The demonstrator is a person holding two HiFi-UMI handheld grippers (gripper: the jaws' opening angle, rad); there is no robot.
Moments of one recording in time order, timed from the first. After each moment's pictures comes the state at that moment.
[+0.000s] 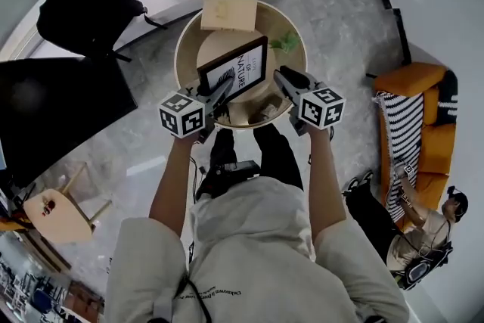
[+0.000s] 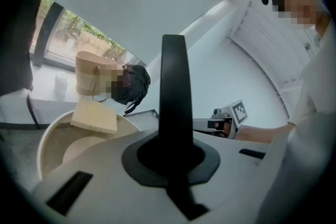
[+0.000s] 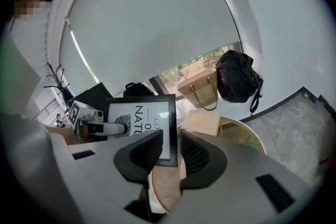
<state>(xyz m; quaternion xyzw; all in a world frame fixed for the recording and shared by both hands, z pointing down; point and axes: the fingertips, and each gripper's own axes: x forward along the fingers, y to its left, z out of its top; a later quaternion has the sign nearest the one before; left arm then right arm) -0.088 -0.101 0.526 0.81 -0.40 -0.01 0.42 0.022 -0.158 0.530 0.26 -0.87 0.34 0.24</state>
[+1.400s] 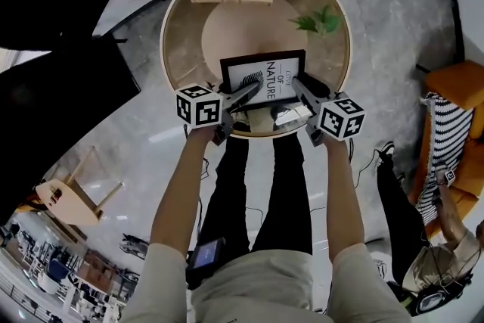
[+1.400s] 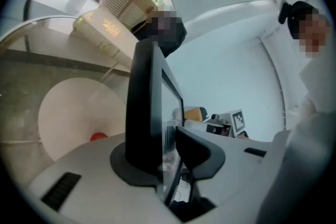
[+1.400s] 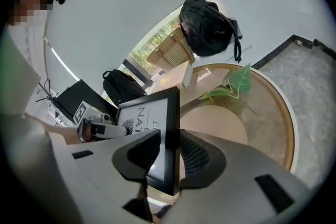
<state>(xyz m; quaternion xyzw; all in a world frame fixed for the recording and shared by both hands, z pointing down) 0.001 -0.116 0.814 0.74 -0.33 0.02 0.58 0.097 -0.160 0.825 0.25 -0.82 0.46 0.24</state>
